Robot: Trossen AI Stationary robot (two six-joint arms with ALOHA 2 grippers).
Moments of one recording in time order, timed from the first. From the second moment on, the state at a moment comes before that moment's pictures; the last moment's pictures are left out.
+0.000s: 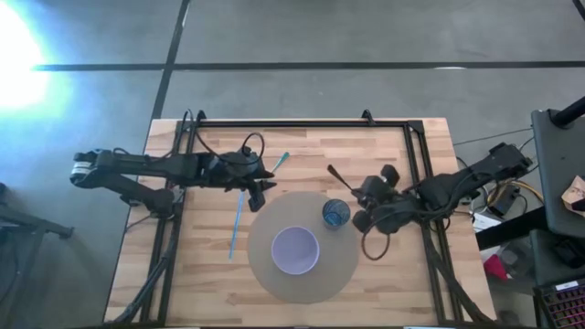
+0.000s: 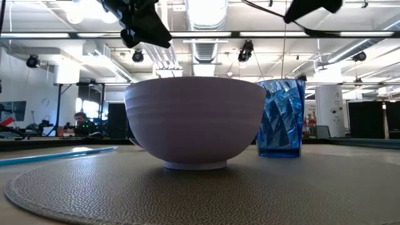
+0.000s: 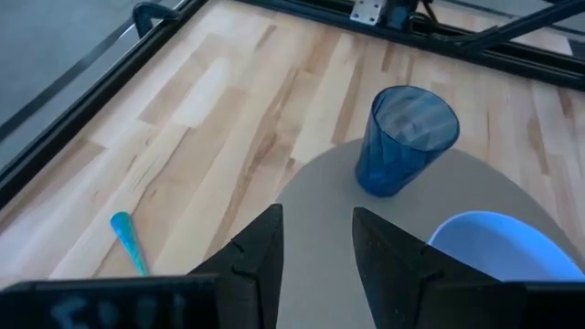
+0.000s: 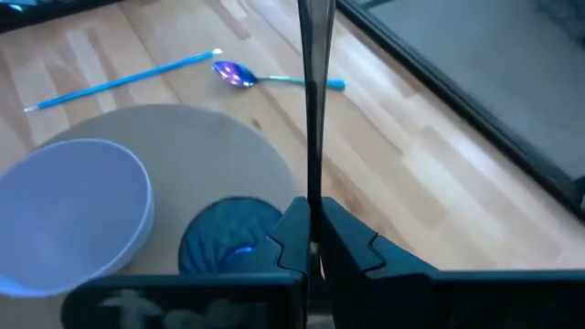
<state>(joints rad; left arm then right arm) 0.01 1.19 1.01 -0.39 -0.20 -0.25 0.44 1.27 1.21 -0.98 0.74 0.81</state>
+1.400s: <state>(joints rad) 0.02 1.20 0.73 0.47 0.01 -0.11 0.42 1.67 1.31 -0.49 1.18 0.44</state>
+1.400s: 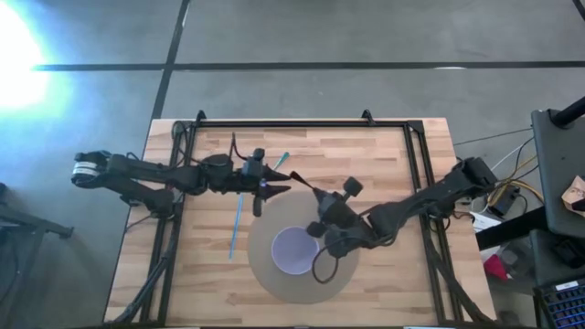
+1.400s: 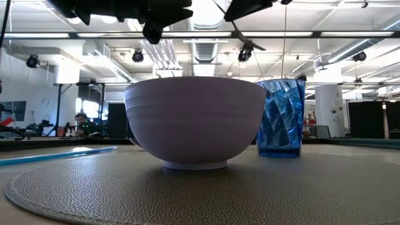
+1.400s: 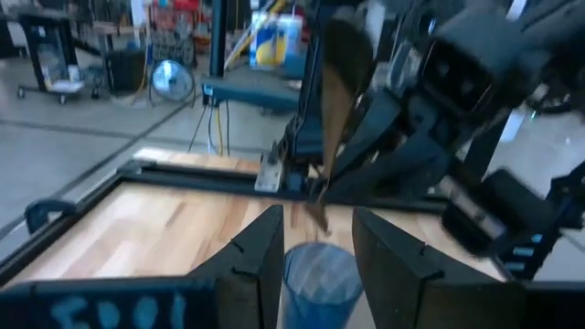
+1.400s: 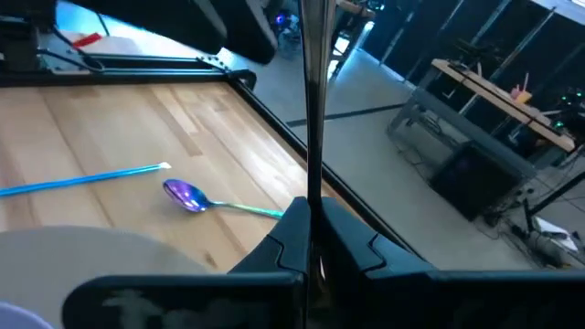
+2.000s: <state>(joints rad) 0.02 1.20 0.70 0.61 -0.01 -0.12 0.36 1.75 1.31 -0.18 1.26 0.29</state>
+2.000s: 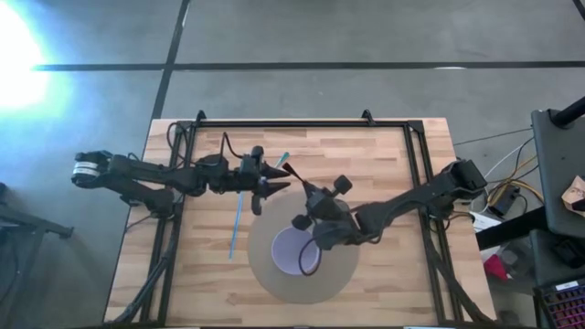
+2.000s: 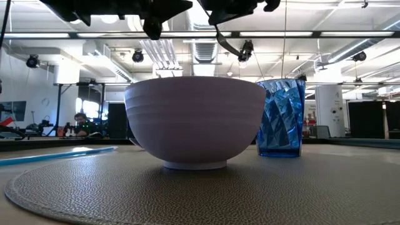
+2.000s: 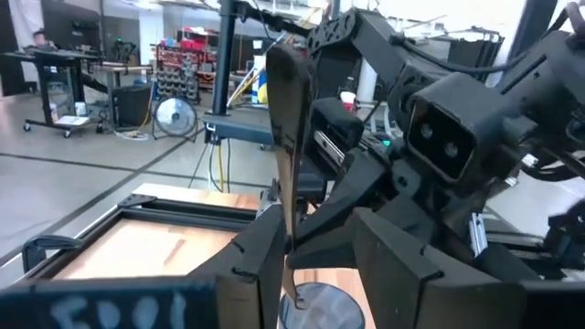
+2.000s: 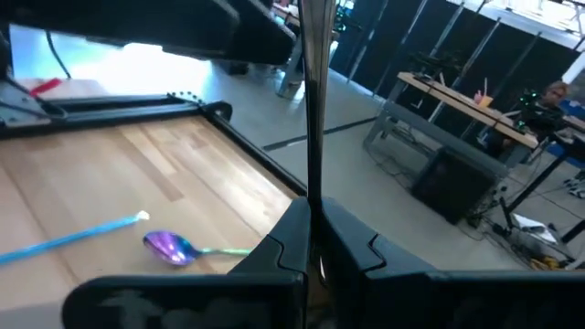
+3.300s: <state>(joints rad) 0.02 1.20 0.70 0.70 -0.18 -0.19 0.32 1.78 1.31 -0.12 1.22 0.20</state>
